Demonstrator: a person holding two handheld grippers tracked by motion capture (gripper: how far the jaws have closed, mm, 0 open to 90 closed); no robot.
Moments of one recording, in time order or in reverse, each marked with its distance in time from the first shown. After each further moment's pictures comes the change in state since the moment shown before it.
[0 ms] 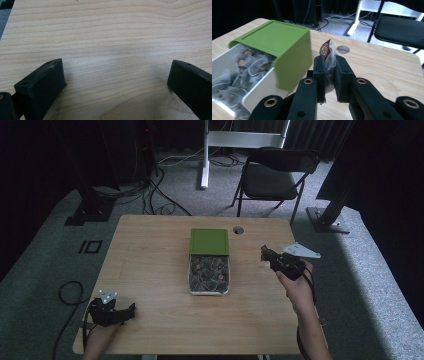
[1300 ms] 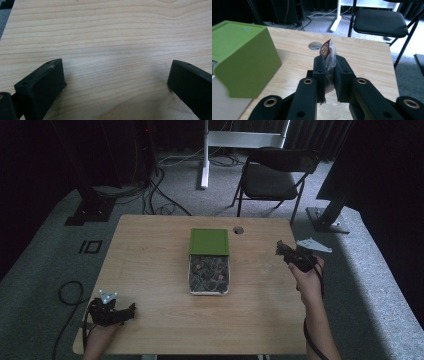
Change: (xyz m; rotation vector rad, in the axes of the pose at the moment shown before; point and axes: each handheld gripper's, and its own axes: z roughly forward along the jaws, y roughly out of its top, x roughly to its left) left arm 0.000 0.000 0.000 0.001 0.000 0.000; right arm -0.057 -0.012 0.017 0.012 -0.114 0.080
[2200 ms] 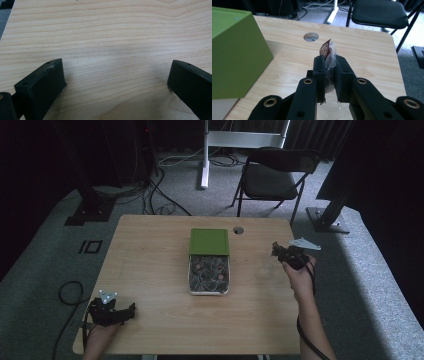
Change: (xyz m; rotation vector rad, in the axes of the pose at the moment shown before) left arm 0.000 0.000 0.000 0.000 0.000 0.000; right arm 0.000 -0.010 0.031 0.061 -0.029 0.002
